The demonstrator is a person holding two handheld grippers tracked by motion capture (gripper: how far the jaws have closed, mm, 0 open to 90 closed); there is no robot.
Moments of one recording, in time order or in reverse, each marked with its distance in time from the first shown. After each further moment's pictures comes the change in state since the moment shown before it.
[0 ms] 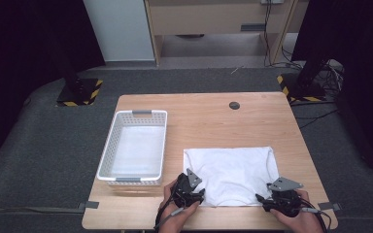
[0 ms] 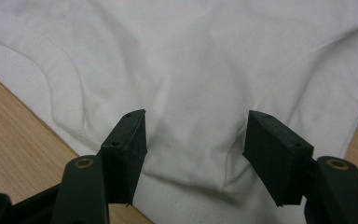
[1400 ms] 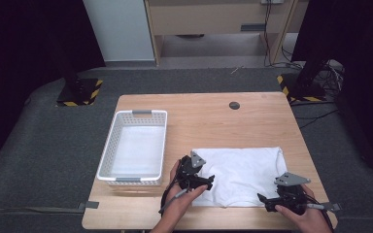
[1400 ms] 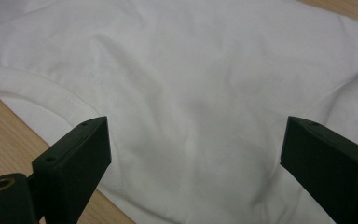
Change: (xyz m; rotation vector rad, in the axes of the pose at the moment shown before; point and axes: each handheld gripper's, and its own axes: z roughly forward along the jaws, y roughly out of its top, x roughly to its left) left arm 0.020 0.051 0.004 -0.095 -0.068 -0.033; right arm -0.009 0.012 -0.013 -0.014 -0.003 0.043
